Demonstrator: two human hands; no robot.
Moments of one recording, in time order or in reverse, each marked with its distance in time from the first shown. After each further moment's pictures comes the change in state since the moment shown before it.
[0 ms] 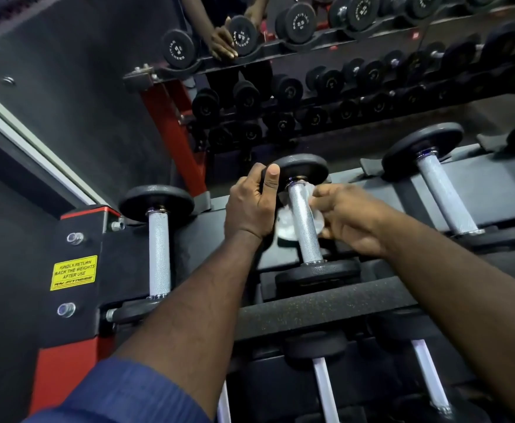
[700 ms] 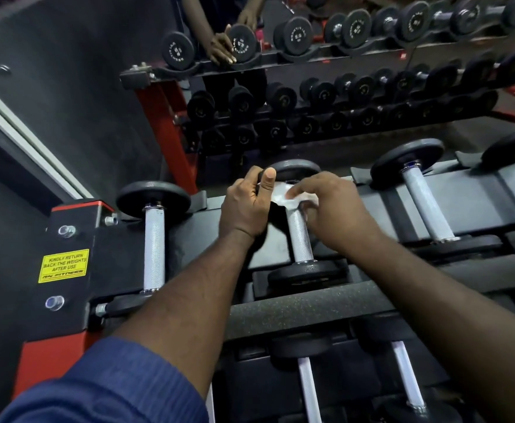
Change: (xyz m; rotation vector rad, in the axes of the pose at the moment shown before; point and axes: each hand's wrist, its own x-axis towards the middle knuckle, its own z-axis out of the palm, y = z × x) left_hand 0.001 0.002 -0.002 0.009 -0.015 -0.022; right_hand -0.013 -0.003 0.015 -0.970 0.423 -0.737
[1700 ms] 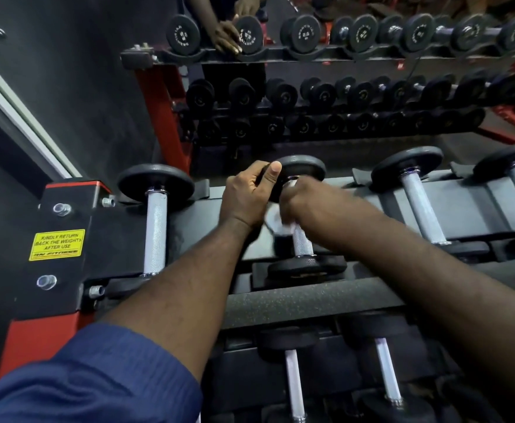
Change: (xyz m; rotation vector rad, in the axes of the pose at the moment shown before) left_hand 0.001 -0.003 -0.006 -0.124 0.002 -0.019; right_hand 0.011 -0.030 -0.008 -0.700 -0.540 -0.543
